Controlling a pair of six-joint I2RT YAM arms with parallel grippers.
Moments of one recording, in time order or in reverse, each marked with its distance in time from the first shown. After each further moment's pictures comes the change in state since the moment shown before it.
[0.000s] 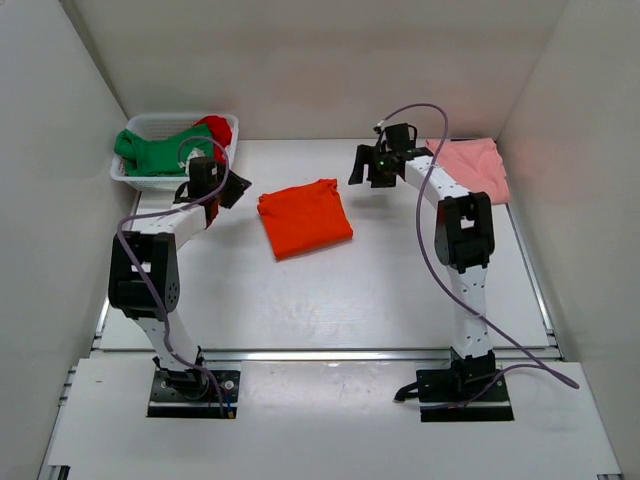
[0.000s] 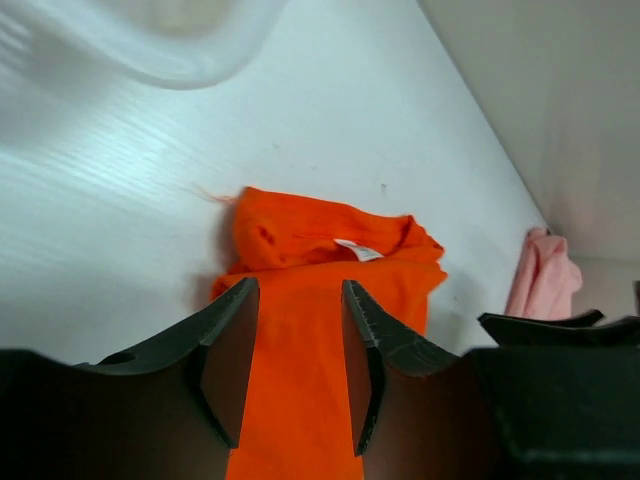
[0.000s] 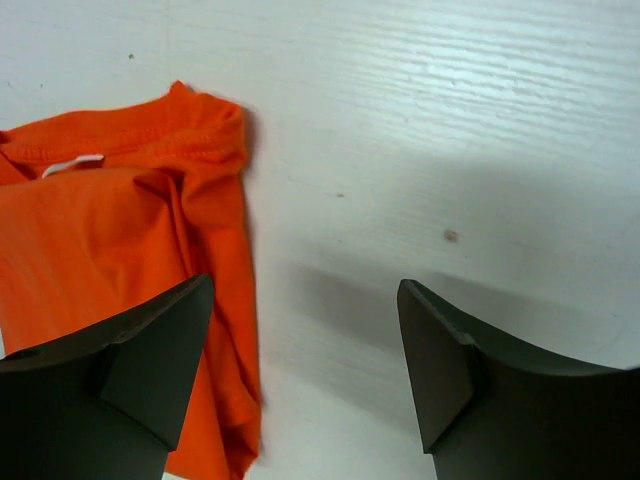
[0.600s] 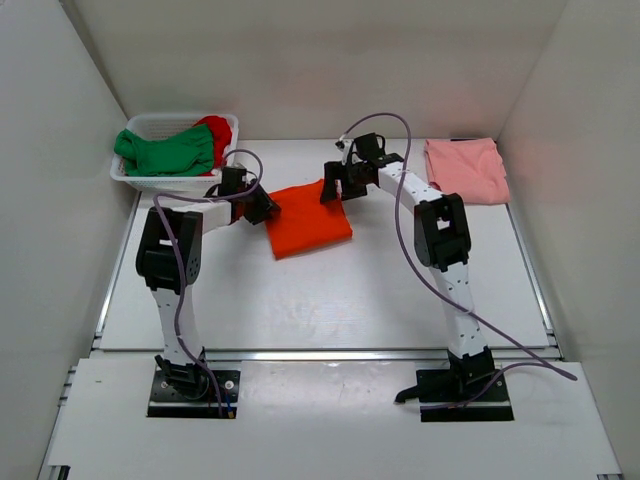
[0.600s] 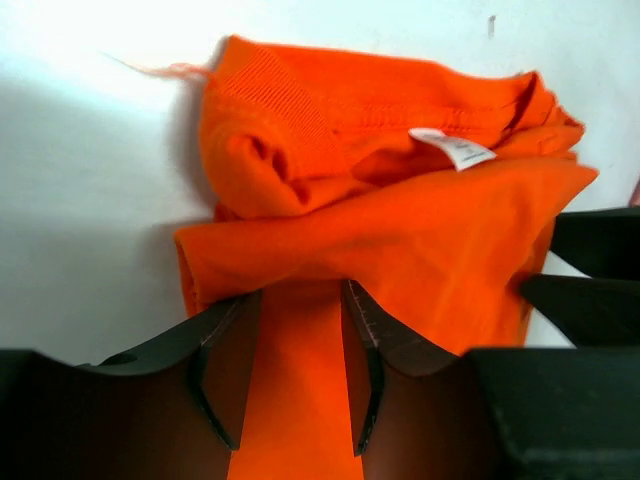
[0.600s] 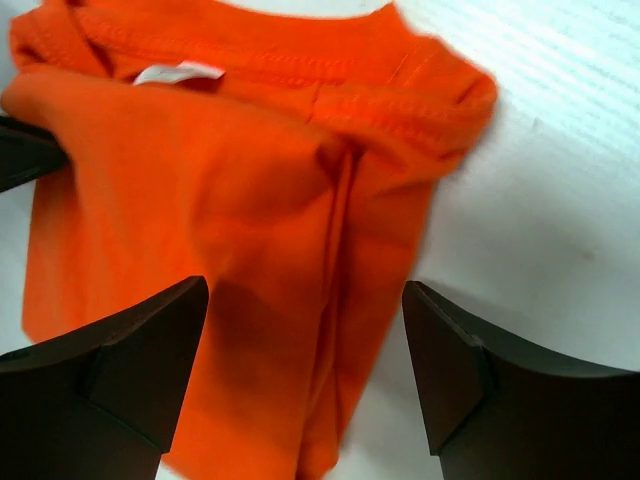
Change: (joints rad) left arm -0.106 0.232 0.095 -0.076 0.135 0.117; right arm 0.105 0.080 0.043 -0.020 -0.173 -0.133
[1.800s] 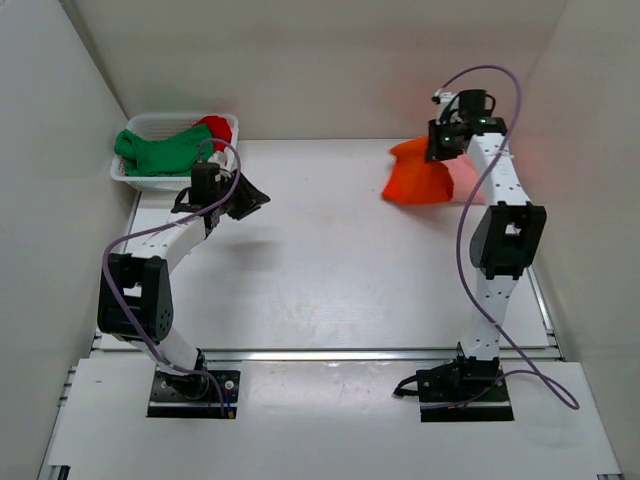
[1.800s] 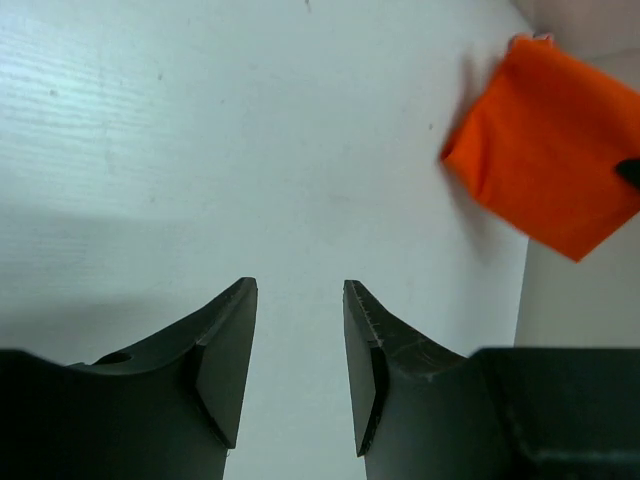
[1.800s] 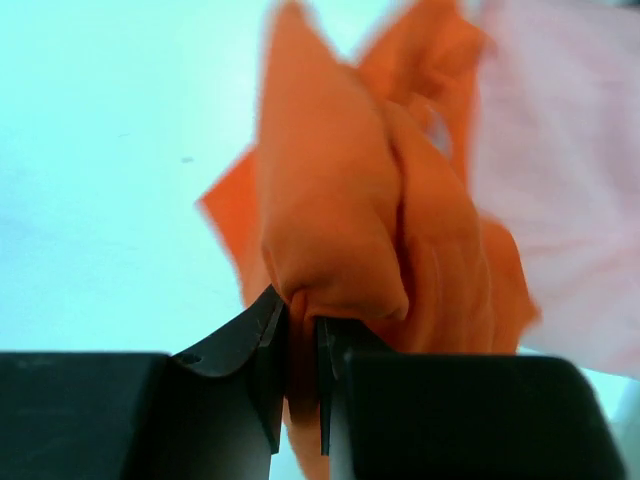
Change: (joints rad) left arm 0.052 -0.405 -0.162 -0.047 0.113 0.042; right arm -0.341 -0.257 0.077 -0.313 0.186 -0.319
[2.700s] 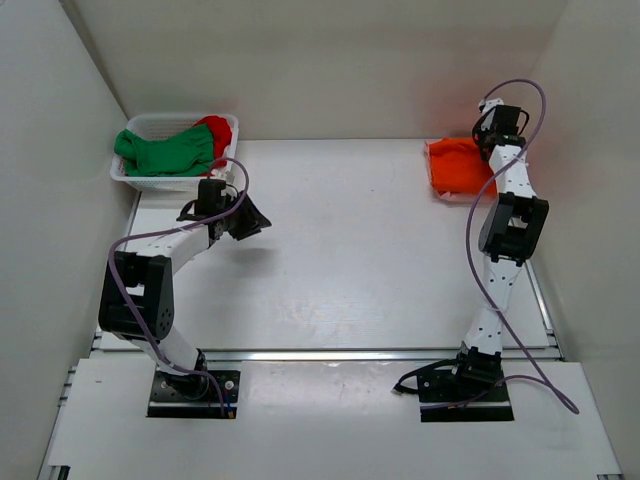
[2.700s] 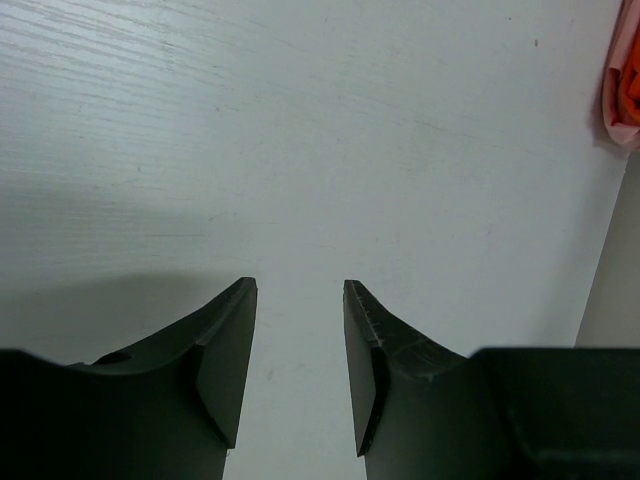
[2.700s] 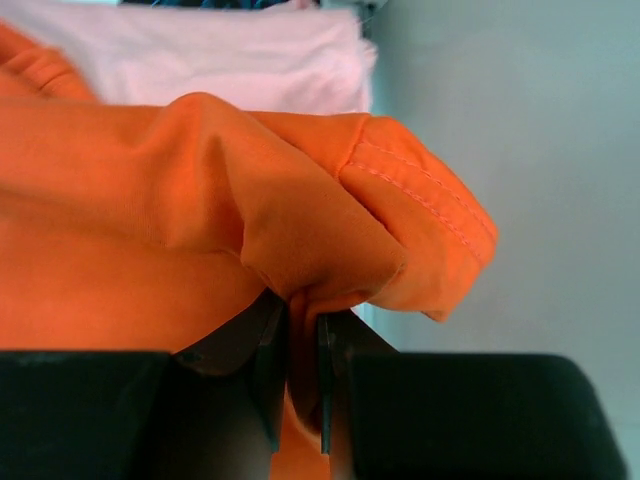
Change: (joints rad) left arm -0.020 0.006 -0.108 -0.058 0.005 0.095; right arm -0.245 0.312 0.187 0.311 0.389 -0.235
